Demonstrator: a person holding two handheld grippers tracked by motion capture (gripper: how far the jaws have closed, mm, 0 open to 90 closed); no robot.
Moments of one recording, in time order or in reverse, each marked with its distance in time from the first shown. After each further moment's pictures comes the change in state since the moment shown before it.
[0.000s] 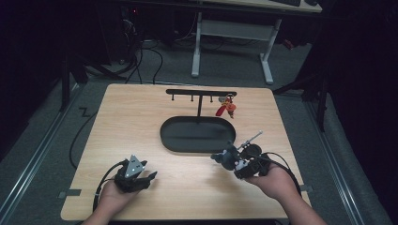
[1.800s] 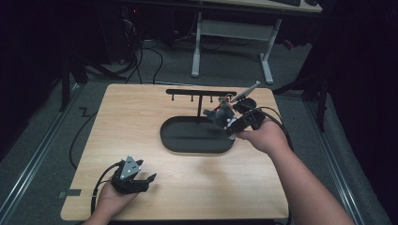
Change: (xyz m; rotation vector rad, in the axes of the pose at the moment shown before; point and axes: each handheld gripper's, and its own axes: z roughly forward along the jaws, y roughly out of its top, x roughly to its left) left arm 0.001 -0.001 -0.011 -0.026 -0.009 -0.023; right arm -0.019 0.106 -0.071 -0.074 0.016 0.105
